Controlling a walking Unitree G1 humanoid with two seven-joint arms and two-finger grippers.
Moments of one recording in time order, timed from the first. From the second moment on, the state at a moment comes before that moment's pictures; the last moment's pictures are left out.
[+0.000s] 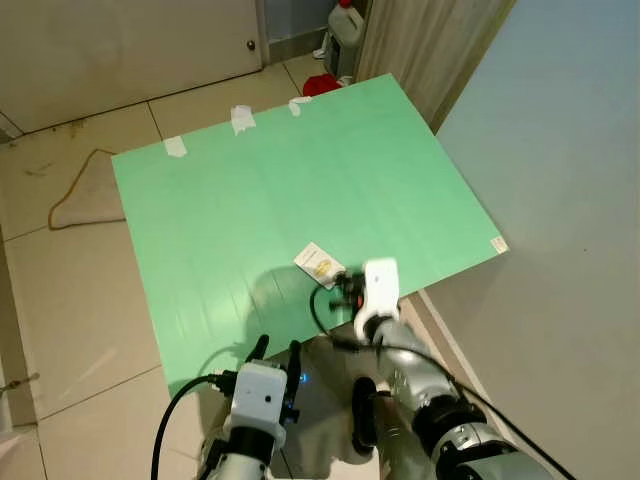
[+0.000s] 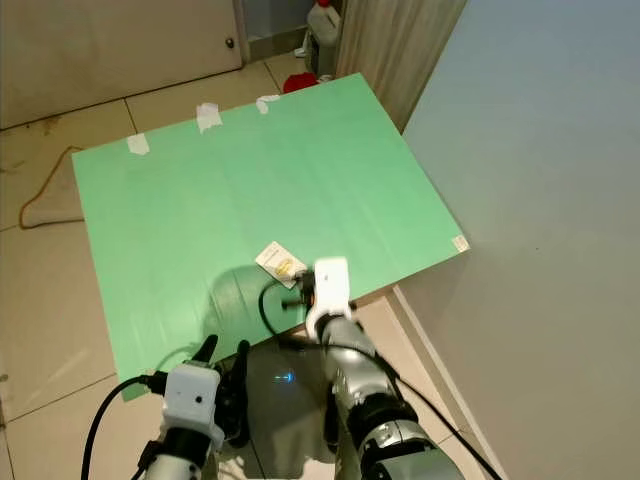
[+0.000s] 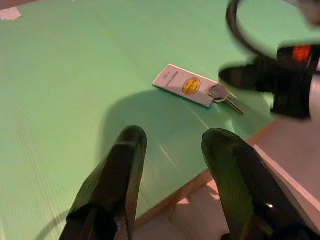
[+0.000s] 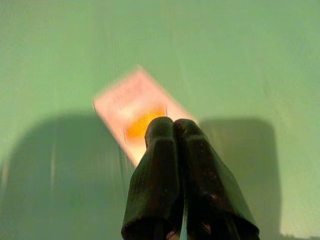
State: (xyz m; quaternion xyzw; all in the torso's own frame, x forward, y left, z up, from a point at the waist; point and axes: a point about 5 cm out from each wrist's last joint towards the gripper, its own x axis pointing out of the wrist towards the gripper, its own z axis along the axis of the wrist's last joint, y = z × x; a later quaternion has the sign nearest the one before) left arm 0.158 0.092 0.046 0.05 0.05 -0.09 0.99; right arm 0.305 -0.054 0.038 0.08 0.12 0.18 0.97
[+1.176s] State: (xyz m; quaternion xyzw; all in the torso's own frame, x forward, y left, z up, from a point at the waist) left arm 0.157 0.092 0.039 0.06 0.06 -0.08 0.99; right arm 0.315 -0.052 0.041 0.07 0.15 0.19 0.97
